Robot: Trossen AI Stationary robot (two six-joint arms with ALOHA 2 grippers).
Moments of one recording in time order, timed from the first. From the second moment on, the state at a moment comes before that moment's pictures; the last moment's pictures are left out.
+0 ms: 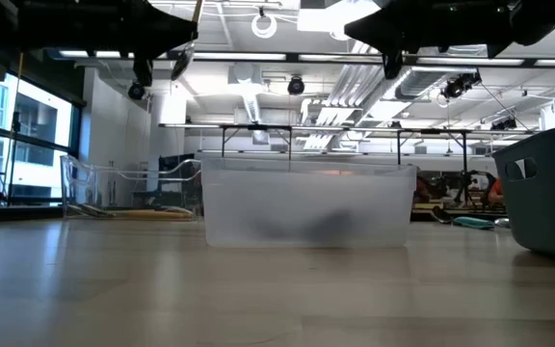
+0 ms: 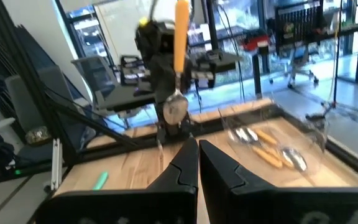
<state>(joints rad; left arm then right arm) 0.15 0.79 0.32 0.59 -0.04 -0.31 -0.23 1.04 0.56 0.49 -0.19 0.20</state>
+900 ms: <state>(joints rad) 0.15 0.79 0.31 0.60 -0.04 -0.30 -0.22 1.04 0.56 0.51 -0.19 0.15</state>
